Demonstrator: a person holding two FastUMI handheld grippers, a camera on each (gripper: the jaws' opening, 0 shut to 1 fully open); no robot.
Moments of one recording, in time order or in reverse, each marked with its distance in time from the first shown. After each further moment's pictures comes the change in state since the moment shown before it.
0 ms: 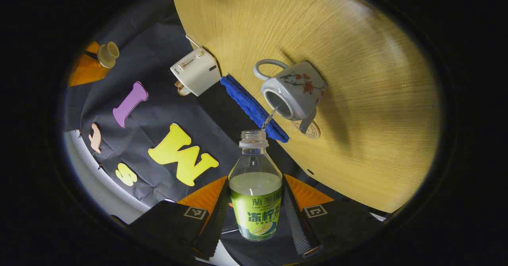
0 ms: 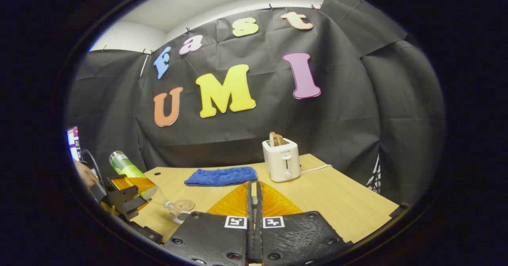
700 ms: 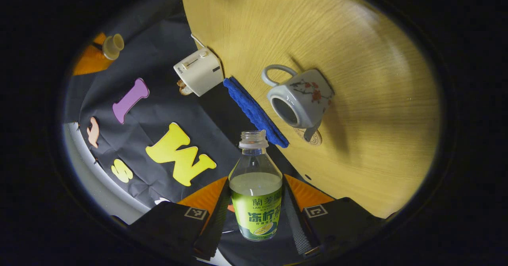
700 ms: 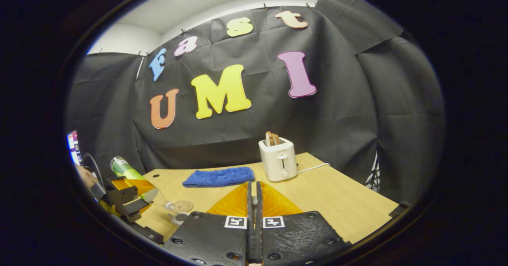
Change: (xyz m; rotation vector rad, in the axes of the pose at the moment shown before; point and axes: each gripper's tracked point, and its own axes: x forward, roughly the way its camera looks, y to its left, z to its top) left arm 0.009 -0.009 0.005 -0.153 -0.057 0.001; right arm 0.001 -0.014 0.002 0.027 0.003 -0.019
